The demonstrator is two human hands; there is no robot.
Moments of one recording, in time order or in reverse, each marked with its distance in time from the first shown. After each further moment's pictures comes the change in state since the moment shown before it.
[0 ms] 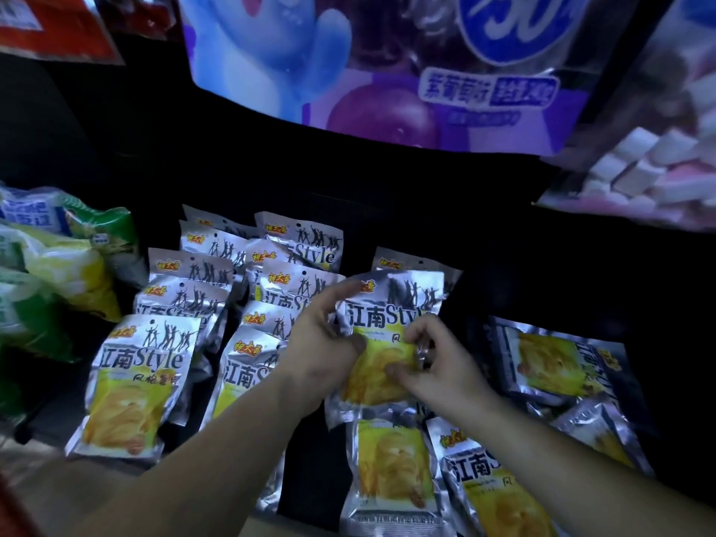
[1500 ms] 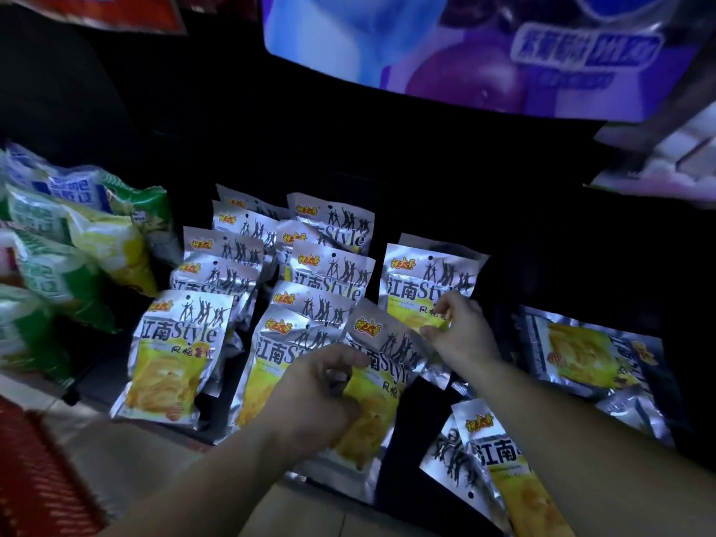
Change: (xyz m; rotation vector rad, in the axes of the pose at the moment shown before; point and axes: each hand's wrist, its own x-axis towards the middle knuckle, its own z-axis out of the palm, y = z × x) left_hand -0.060 -0.044 -0.045 0.193 -0.115 -0.175; right_hand 0.046 0.024 0.013 -0.364 0.147 0.176
